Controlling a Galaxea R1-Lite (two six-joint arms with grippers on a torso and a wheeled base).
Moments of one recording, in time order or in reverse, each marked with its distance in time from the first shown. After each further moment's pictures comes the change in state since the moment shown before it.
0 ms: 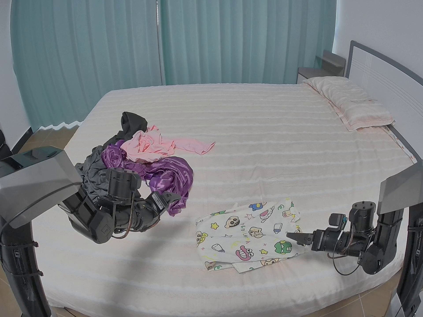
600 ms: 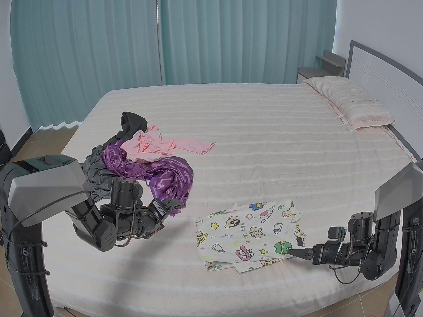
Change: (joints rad) left arm -0.001 0.049 0.038 -0.100 -0.037 -0.046; right arm -0.012 0.056 0.050 -0.005 0.017 -0.068
